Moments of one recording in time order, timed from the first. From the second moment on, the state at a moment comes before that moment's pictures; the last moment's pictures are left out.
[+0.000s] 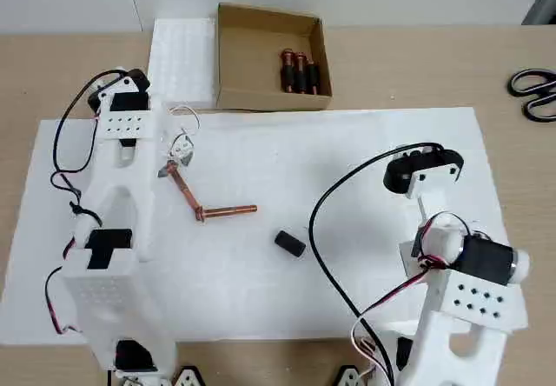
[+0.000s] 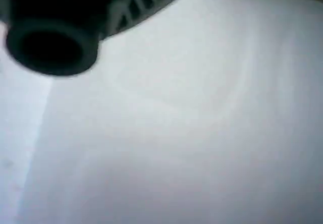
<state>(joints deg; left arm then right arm) -5.5 25.5 -10.6 81.6 39.3 15.1 -51.4 43.8 87.1 29.8</state>
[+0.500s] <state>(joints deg) -4.9 32.5 -11.5 81.1 39.2 15.1 -51.4 43.8 87.1 30.9</state>
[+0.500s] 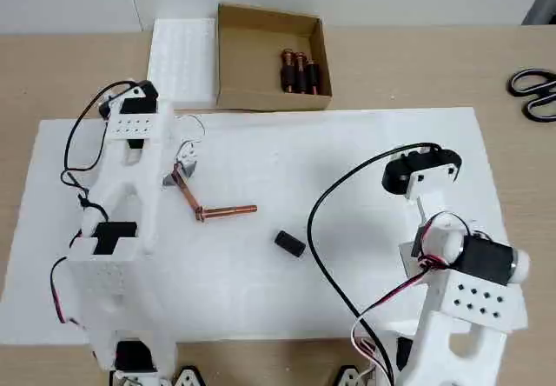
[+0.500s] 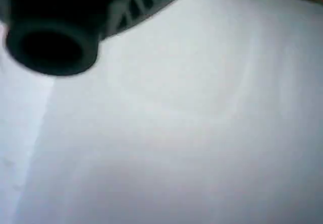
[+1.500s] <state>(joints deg) -4.3 33.8 -45.7 99.5 39.3 15.1 -51.4 38.7 87.1 30.9</state>
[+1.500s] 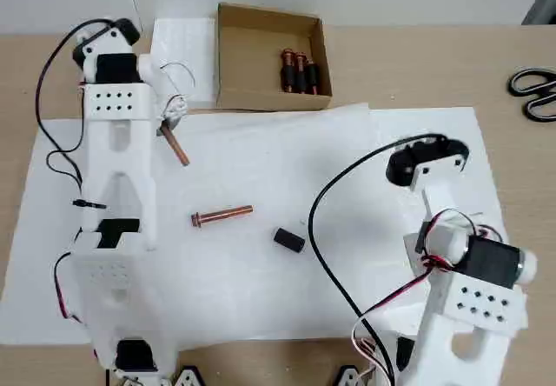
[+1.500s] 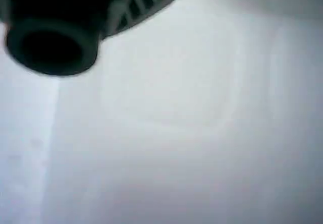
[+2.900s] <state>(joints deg) 16.3 6.3 -68.4 99.8 31.5 0.1 -92.9 52.7 79.6 13.4</state>
